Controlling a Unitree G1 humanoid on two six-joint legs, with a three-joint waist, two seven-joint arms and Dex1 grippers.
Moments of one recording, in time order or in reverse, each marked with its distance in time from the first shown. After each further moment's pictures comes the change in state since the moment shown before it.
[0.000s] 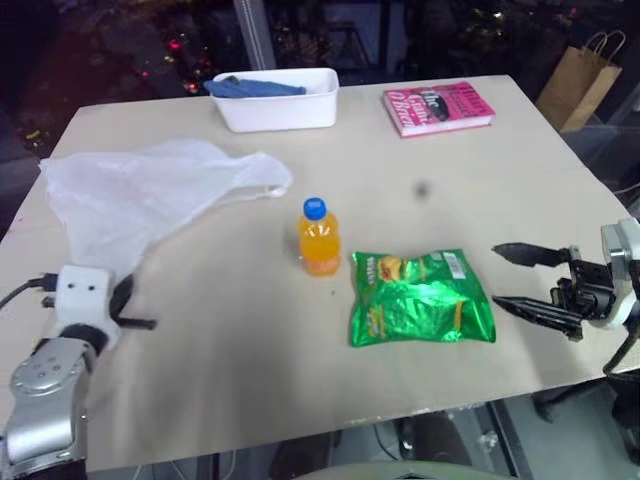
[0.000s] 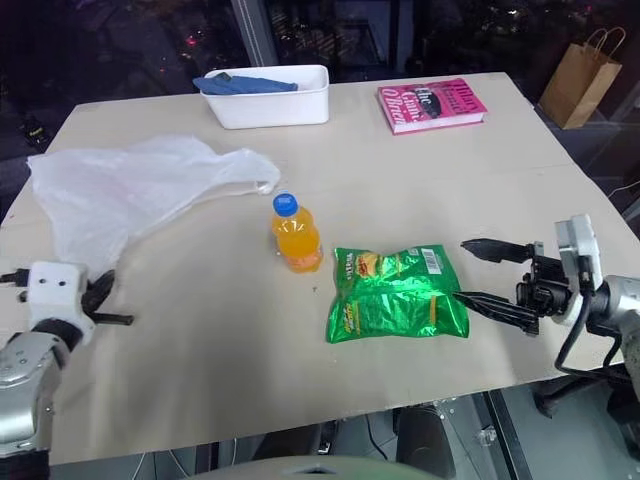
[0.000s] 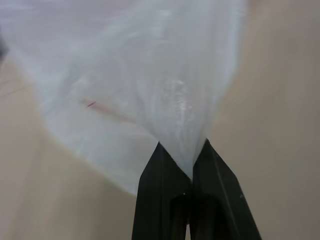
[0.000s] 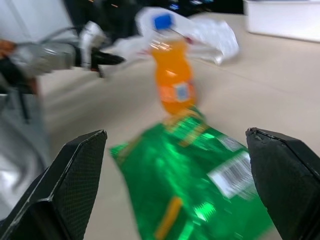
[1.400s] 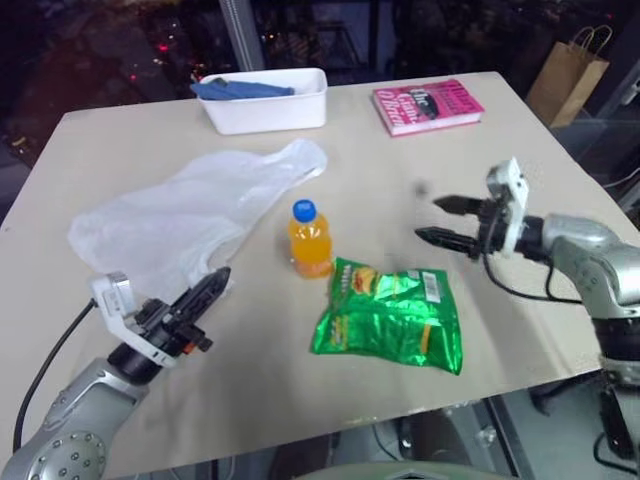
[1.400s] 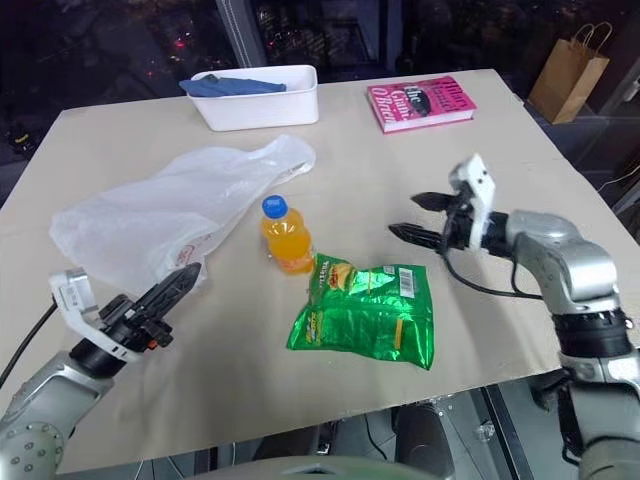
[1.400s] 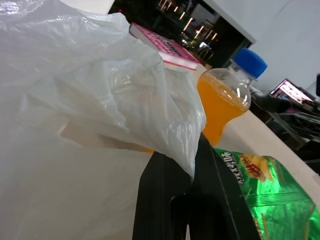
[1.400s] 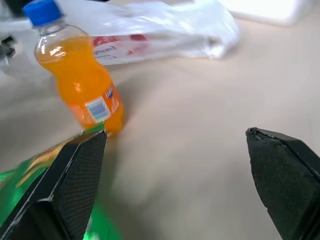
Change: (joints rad) left arm 0.184 -0.114 0.101 -0.356 -0.837 0.275 -0.181; right arm -0.575 0.234 0.418 0.184 -0.276 0.105 -0.261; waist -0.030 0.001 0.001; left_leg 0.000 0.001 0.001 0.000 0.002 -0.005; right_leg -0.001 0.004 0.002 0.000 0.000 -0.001
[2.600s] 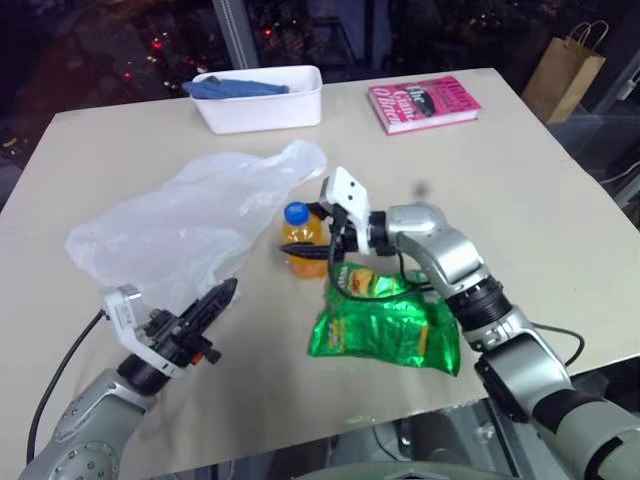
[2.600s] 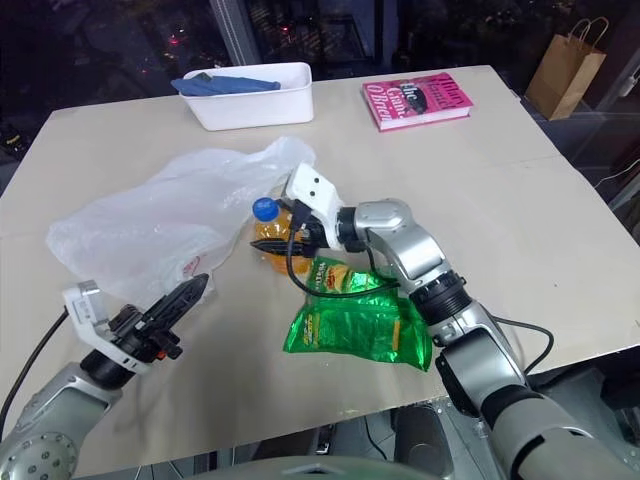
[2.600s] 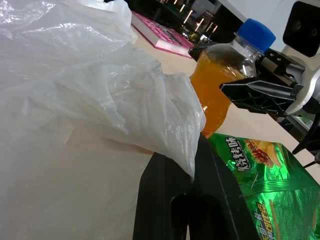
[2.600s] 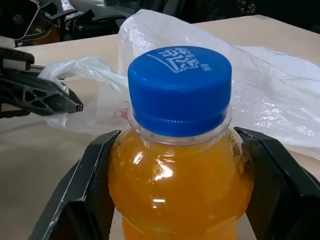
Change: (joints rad) left arm 0.040 -0.028 -0.058 0.005 0.100 -0.080 -0.029; right arm -0.226 0.477 0.243 0.282 -0.264 -0.181 0.002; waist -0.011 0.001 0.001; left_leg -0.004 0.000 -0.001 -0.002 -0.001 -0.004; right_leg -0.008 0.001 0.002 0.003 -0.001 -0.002
